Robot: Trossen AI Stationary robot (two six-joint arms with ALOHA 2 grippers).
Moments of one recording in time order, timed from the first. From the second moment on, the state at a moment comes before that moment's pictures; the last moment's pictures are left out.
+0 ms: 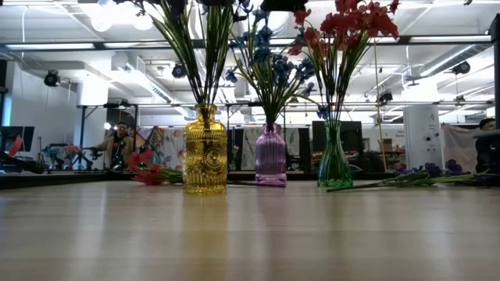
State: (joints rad) left arm -0.77 1.08 1.37 -1.10 -1.07 -0.33; right arm -0.43 1.57 1.77 -0.53 -0.18 -0.17
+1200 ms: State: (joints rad) left arm -0.66 1.04 1.38 -0.89 -1.07 0.06; right arm -0.33 1.38 1.81 -0.56 -0.15 -0.23
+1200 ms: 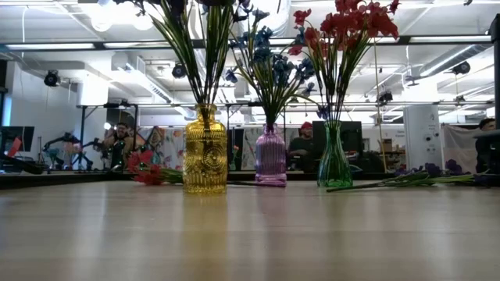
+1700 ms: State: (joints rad) left arm -0.21 0.92 1.43 -0.76 -0.74 0.29; right arm -0.33 1.36 1.79 -0.64 0.09 -0.31
